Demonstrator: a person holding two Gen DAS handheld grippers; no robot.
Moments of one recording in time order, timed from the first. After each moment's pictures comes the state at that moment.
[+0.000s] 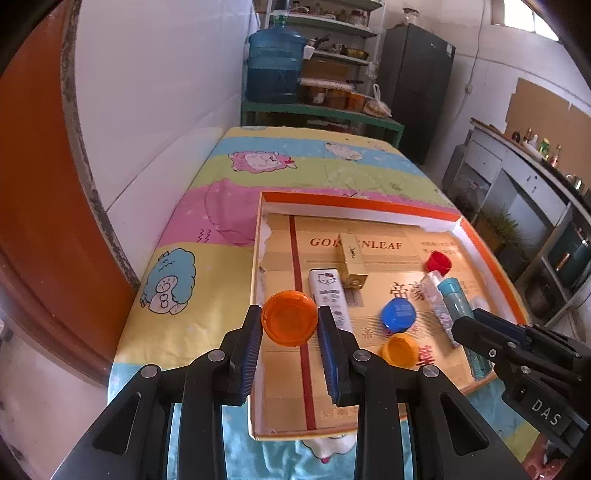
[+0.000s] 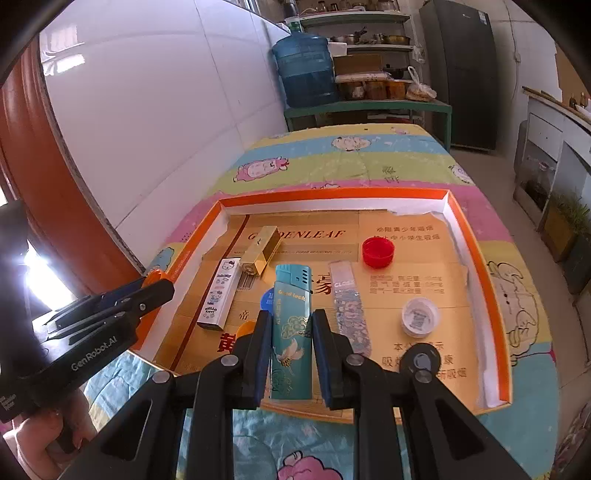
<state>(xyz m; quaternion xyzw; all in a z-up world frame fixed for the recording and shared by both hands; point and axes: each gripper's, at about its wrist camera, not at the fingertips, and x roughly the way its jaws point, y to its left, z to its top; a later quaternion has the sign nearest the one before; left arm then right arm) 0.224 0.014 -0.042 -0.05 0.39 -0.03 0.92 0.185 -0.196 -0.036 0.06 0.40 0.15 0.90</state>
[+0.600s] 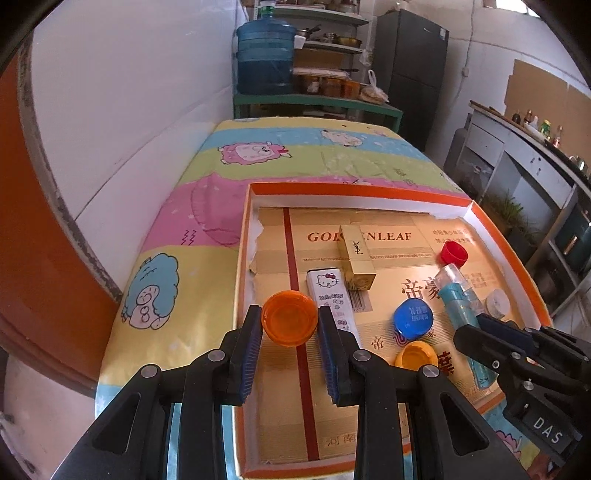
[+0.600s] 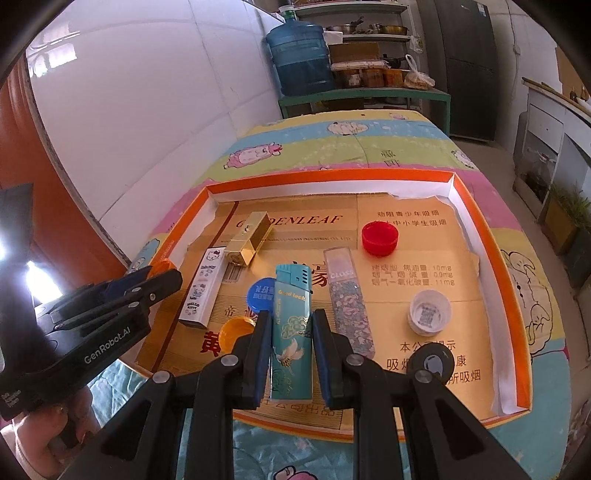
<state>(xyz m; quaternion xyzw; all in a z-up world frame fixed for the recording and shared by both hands) 0.246 0.001 -0.059 -0.02 0.40 -0.03 0.92 0.198 -0.192 -0.056 0.06 0.42 0.14 0.89</state>
